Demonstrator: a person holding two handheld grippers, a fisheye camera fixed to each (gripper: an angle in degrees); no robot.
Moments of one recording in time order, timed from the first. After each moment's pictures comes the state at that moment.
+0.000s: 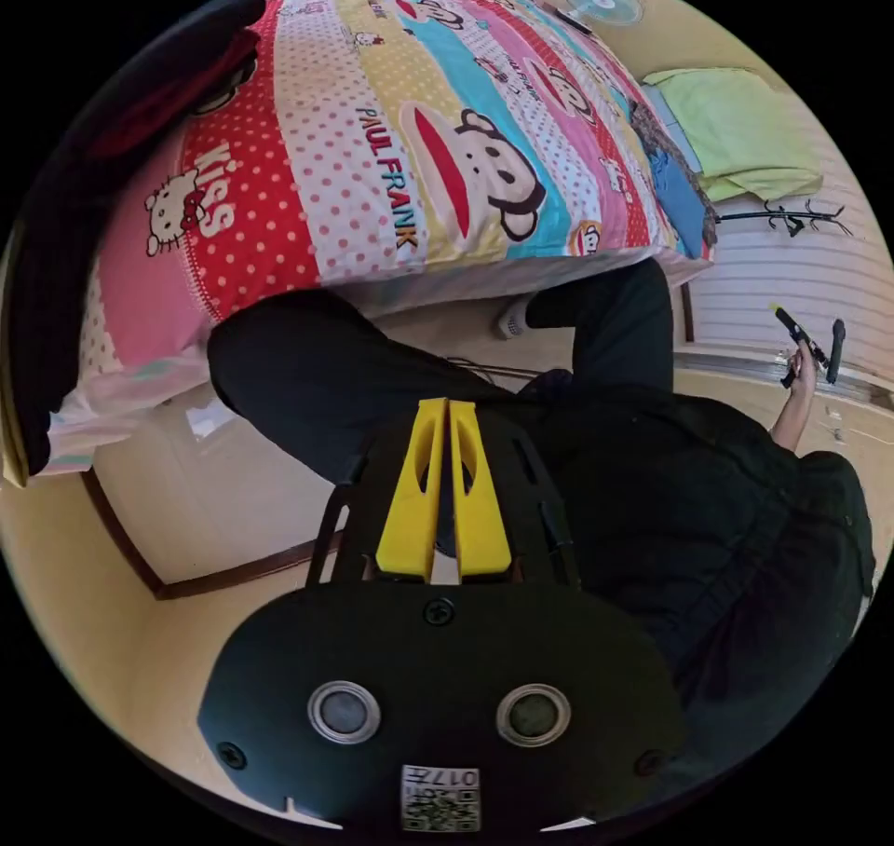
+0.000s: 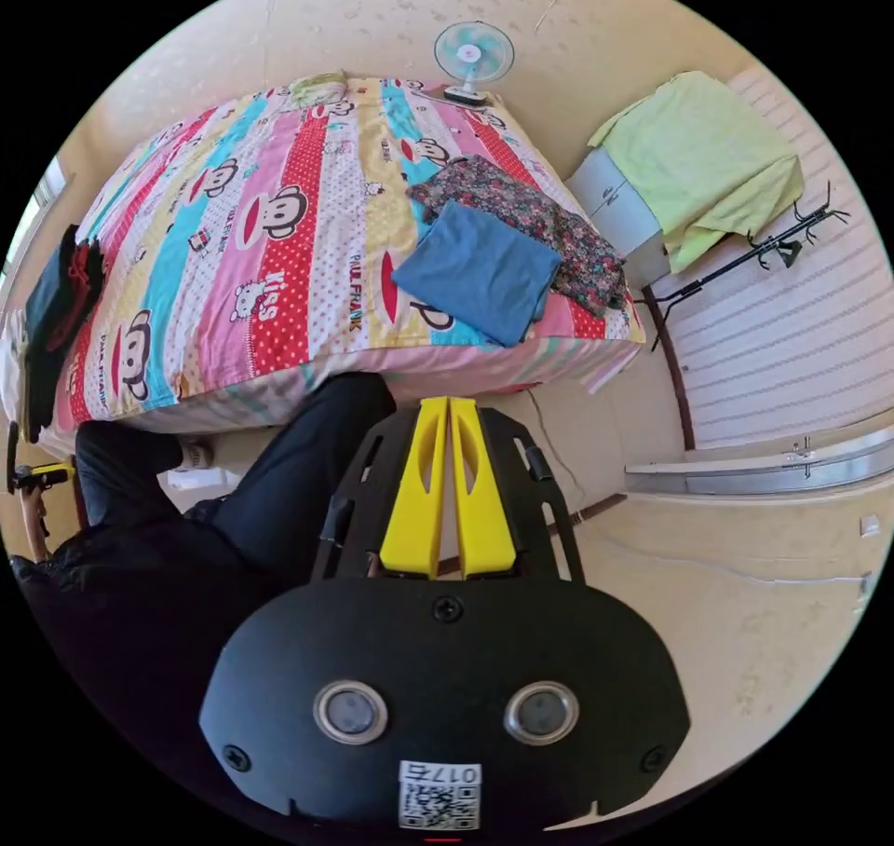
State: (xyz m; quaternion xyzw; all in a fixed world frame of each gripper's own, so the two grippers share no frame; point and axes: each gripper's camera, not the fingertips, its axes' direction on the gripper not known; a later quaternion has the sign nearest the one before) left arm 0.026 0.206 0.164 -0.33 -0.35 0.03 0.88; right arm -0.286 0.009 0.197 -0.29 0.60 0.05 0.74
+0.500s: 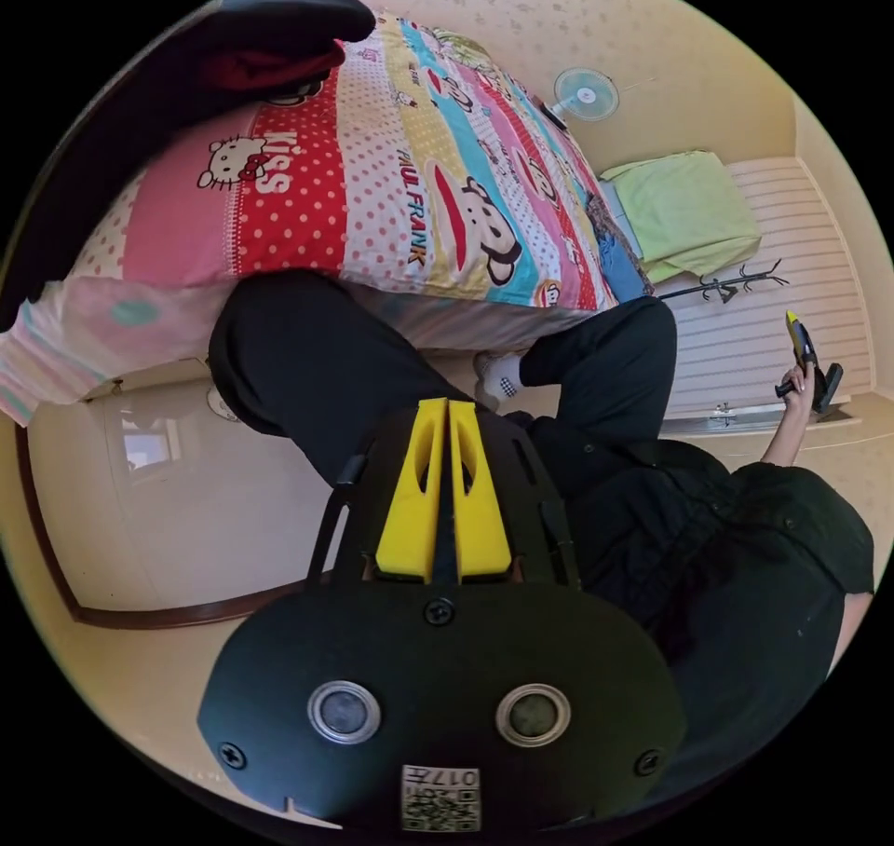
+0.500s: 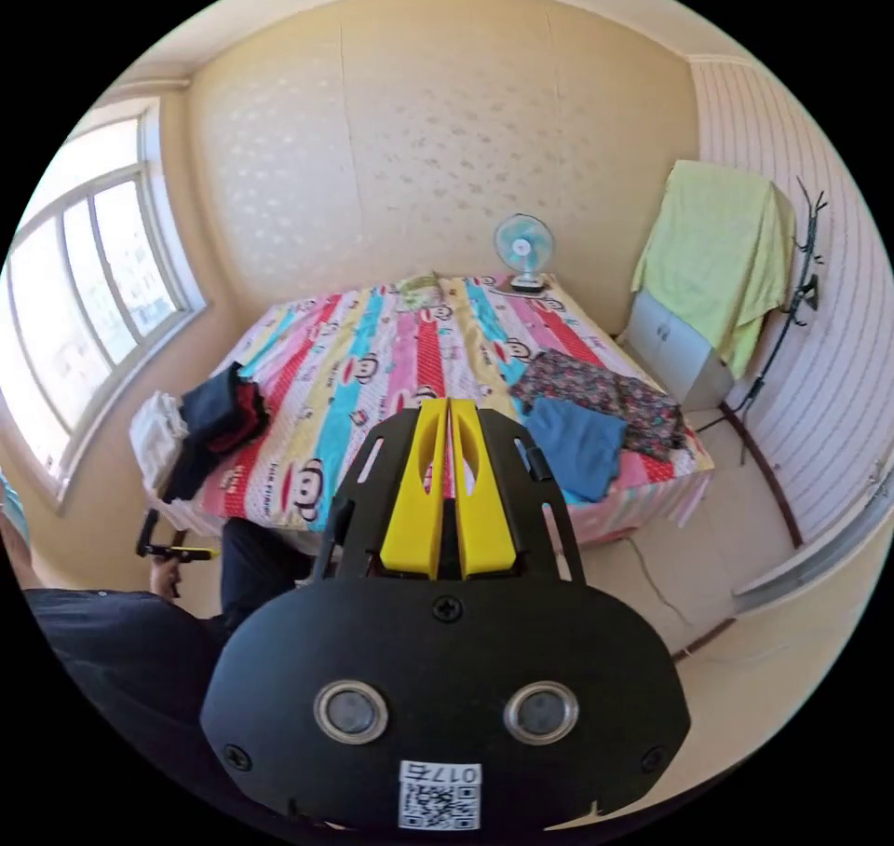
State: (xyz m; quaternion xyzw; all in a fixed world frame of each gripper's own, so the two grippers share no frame) left arm 0.018 0.280 0.047 -0.20 -0.28 0.03 0.94; right arm -0.444 -0.017 0.249 -0.08 0.39 -0.06 0.91
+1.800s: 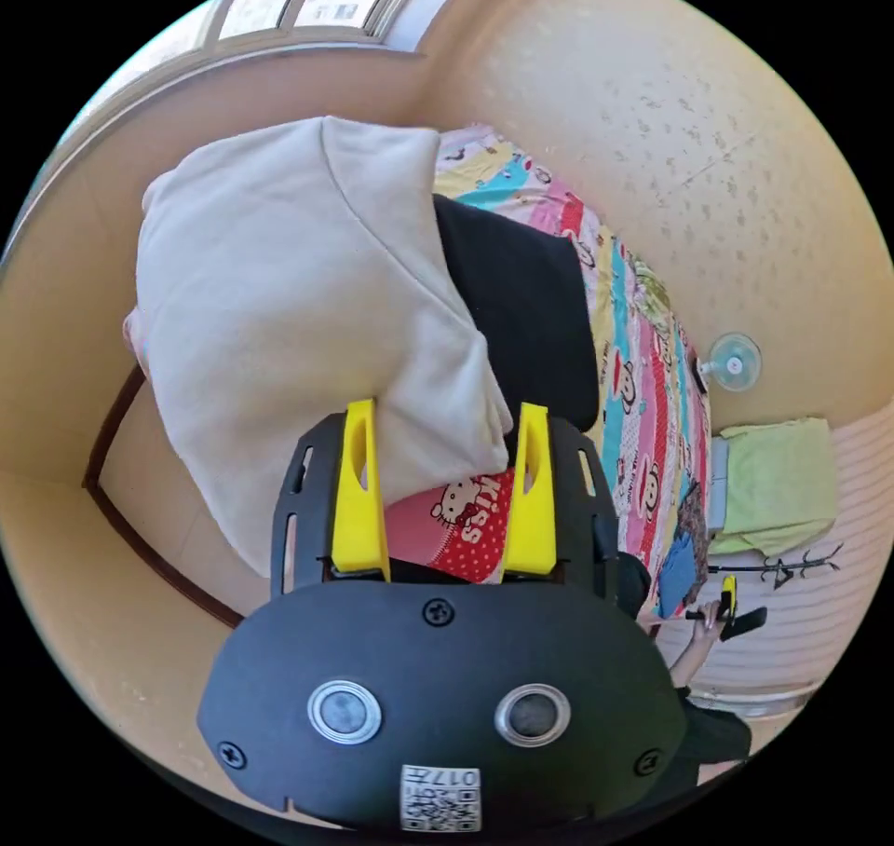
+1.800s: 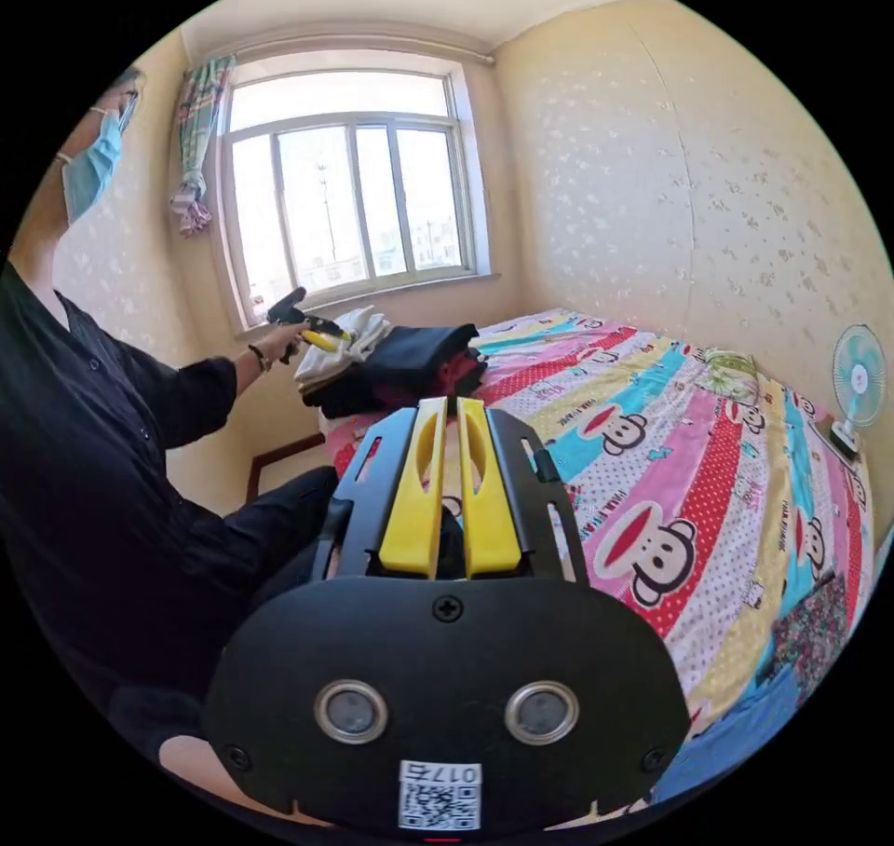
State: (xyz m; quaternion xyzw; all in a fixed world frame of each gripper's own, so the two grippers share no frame) left arm 0.004 0.019 0.028 -0.04 -0.51 -0.11 0.85; right arm -0.274 0.186 0.285 -0.17 0.00 0.29 0.94
